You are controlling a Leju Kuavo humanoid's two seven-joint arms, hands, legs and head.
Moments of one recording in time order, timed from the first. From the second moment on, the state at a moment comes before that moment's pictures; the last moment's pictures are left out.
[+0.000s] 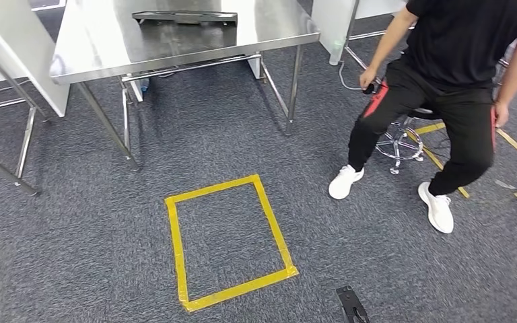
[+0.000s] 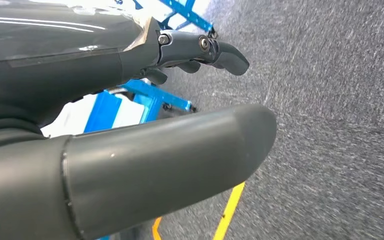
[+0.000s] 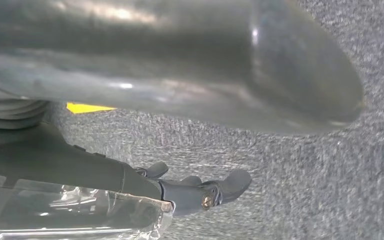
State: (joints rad) left arm -0.12 -0.10 0.96 -0.22 -0.93 0.34 0.44; right arm -0.03 0.02 -0.08 -0.17 0.30 -0.20 0.09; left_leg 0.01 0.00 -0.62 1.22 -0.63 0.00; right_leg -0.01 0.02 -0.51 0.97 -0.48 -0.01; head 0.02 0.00
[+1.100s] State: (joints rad) left arm -0.12 -0.10 0.96 -0.22 -0.93 0.33 0.44; right arm -0.03 0.02 -0.08 -0.17 0.30 -0.20 0.11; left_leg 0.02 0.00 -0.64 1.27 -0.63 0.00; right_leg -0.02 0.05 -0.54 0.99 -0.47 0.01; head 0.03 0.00
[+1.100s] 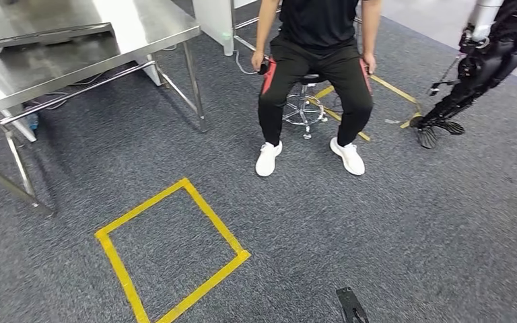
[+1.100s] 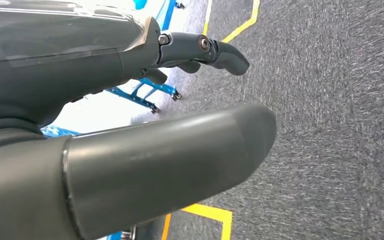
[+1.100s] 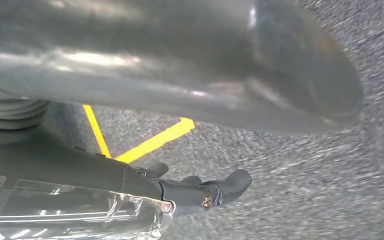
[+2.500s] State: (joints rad) left arm -0.10 -0.08 1.01 -0.22 -0.88 -0.10 0.43; right arm -0.03 0.02 -0.11 -0.17 0.30 -0.13 0.08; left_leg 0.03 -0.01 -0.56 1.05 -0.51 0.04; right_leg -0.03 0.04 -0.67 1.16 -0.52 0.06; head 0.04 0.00
